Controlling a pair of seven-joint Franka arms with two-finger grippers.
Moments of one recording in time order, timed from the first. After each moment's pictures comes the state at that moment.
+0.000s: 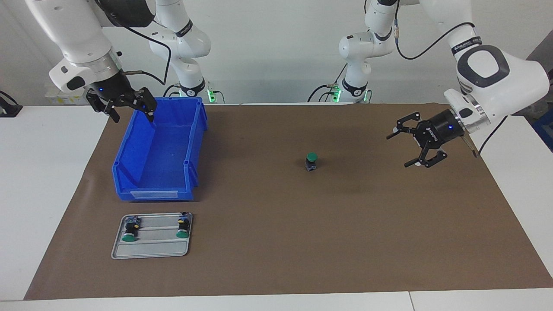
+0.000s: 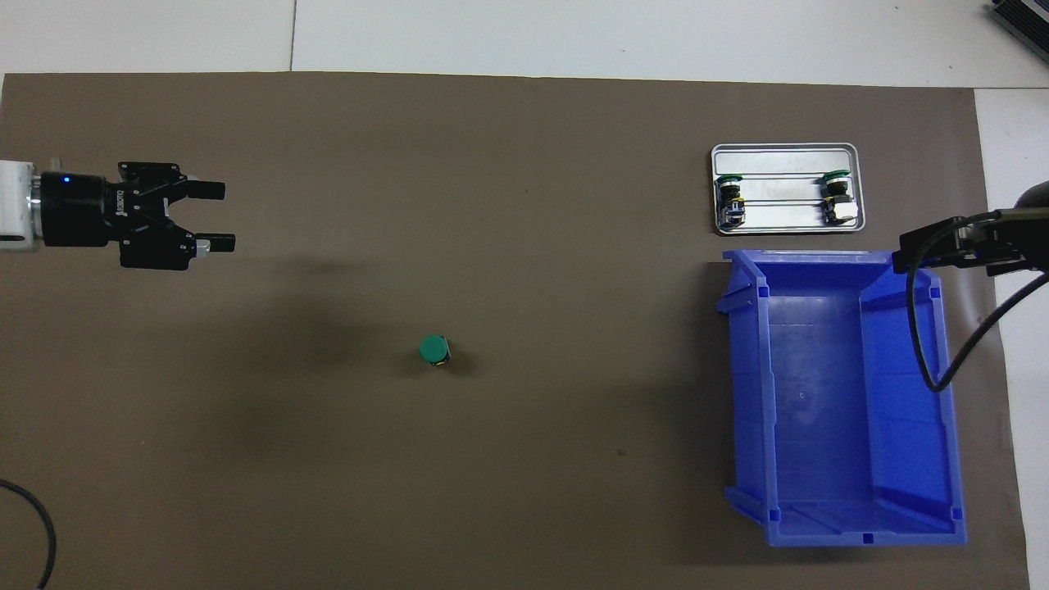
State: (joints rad) left arm 0.06 0.13 -0.04 -1.64 -0.68 1.74 0.96; right arm -0.02 0.02 0.01 -1.54 0.02 1.54 0.03
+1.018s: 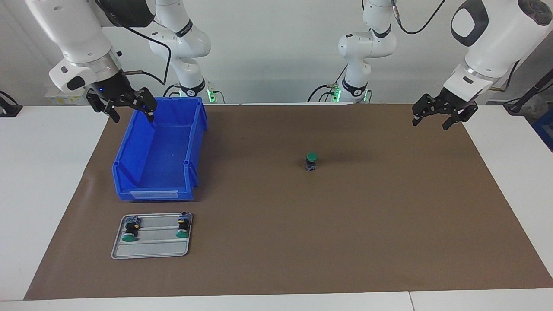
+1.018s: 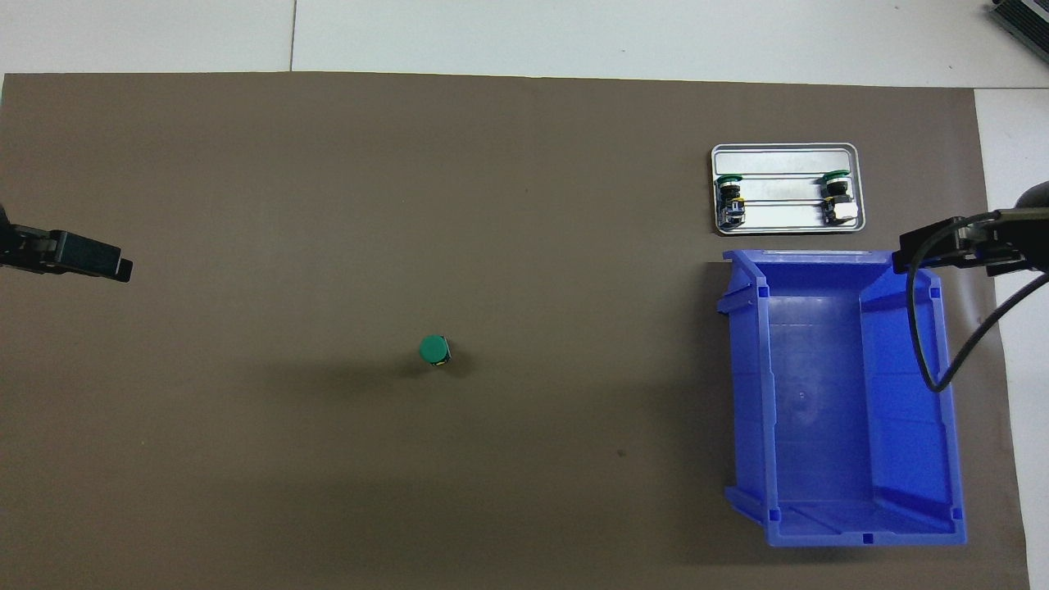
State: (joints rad) left arm 0.02 0.01 0.01 -1.63 -0.09 1.61 0.20; right arm -0.02 0.02 0.01 -1.54 0.02 1.54 0.03
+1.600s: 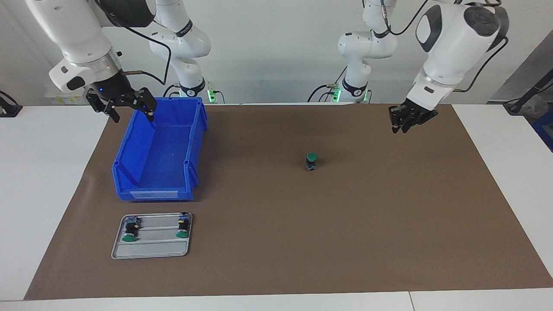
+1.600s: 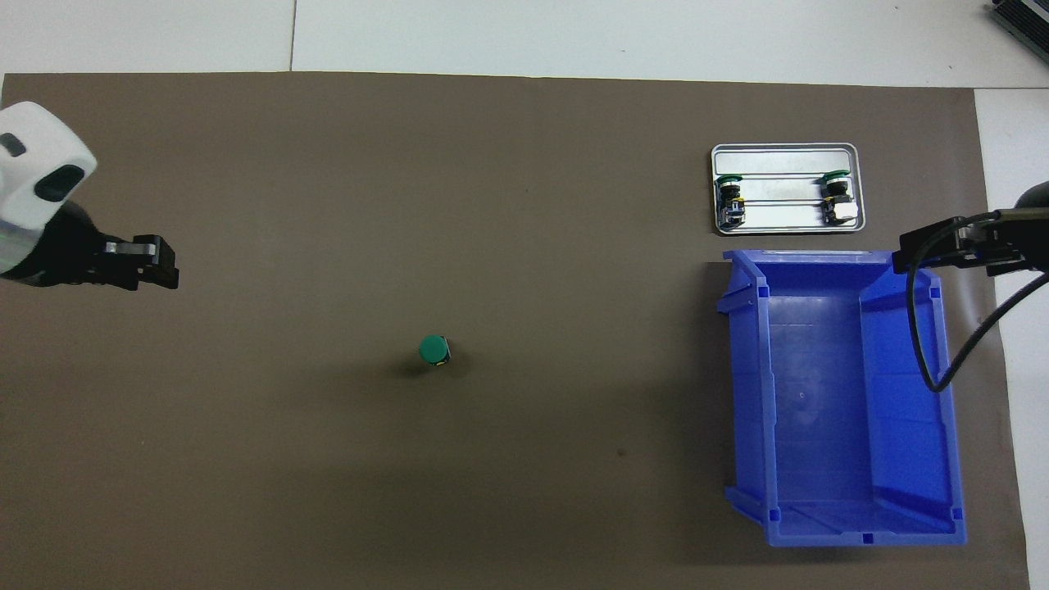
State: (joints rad) left arm -0.19 0.00 -0.02 -1.72 -0.04 1.69 -0.19; right arm -0.02 0.02 0.01 -1.54 0.02 1.54 0.03
